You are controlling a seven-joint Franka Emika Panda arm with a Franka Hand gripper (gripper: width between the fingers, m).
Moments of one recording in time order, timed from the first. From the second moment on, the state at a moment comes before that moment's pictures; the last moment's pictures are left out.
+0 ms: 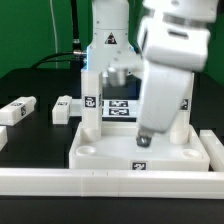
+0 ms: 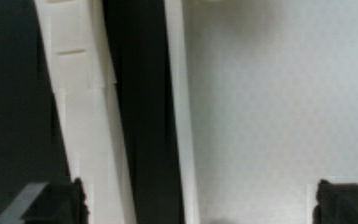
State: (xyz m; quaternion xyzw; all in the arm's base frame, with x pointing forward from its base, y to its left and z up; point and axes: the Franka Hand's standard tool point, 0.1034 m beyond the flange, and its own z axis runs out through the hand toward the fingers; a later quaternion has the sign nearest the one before) arm 0.623 0.011 0.086 0.76 0.64 -0.07 0.06
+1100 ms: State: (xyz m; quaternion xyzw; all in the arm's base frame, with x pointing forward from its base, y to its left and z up) arm 0.597 -0.034 0.091 0.89 0.44 -0.09 0.07
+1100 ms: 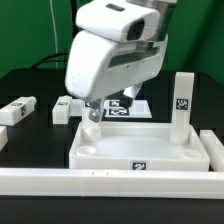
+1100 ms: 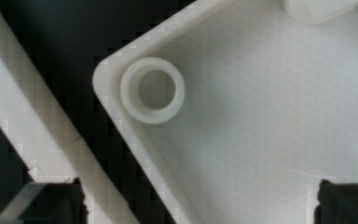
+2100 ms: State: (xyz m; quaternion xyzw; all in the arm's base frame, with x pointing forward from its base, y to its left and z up) arm 0.574 -0.130 0.096 0.97 0.21 -0.10 0.03
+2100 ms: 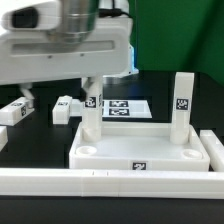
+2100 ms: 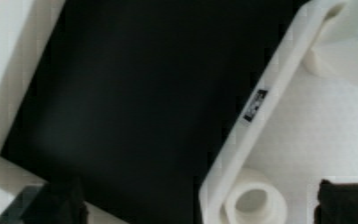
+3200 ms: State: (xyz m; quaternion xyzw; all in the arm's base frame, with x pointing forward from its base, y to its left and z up) arm 0.522 -0.162 0.080 0.98 0.07 -0.20 -0.02
